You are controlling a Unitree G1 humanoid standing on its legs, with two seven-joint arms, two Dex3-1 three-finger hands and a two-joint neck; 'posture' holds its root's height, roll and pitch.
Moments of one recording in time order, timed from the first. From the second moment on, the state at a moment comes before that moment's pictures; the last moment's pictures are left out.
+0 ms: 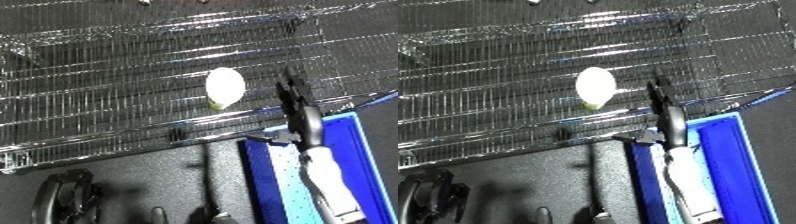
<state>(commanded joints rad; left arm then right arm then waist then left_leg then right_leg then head) -0.24 0.35 -0.16 0.12 -0.76 -0.04 -0.07 -0.45 -0.42 0.07 0.34 0.42 -0.16 -0.15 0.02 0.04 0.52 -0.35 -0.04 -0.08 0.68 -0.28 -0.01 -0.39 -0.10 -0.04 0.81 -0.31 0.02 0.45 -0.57</state>
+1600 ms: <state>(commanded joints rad) -0.36 0.37 -0.21 0.02 -0.76 -0.06 0.03 -0.78 -0.48 0.18 0.50 0.47 -0.14 -0.17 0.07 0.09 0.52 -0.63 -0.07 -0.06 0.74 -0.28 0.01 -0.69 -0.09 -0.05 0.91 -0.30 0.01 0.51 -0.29</state>
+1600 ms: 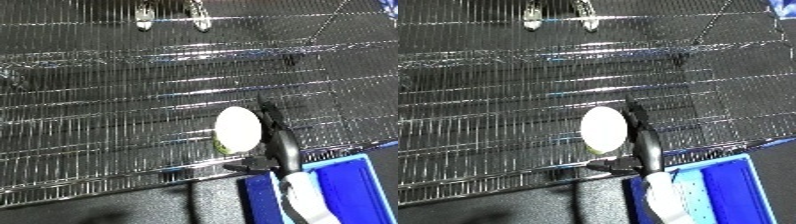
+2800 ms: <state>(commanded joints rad) -0.32 0.38 -0.17 0.00 -0.76 -0.09 0.04 -0.74 -0.51 0.16 0.34 0.42 -0.16 -0.21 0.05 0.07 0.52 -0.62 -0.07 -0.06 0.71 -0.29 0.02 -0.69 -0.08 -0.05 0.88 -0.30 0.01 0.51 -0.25</state>
